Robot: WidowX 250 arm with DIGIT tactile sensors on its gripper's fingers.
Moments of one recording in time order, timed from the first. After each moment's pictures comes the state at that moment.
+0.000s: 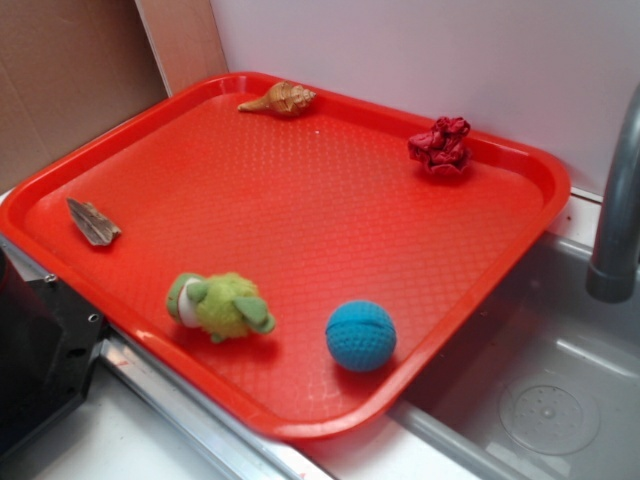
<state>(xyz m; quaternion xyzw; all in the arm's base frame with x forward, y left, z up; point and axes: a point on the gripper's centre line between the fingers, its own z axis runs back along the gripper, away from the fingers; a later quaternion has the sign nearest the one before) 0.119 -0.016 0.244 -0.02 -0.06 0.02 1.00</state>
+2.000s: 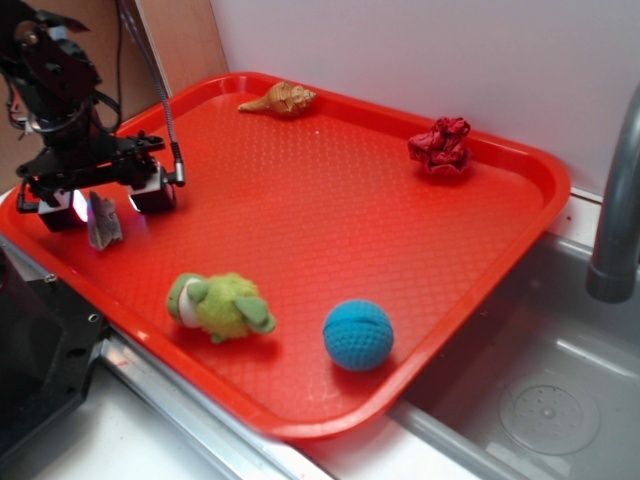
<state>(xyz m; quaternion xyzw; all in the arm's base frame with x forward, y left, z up) 0.150 0.081 0.014 0.06 -0.08 0.46 0.88</state>
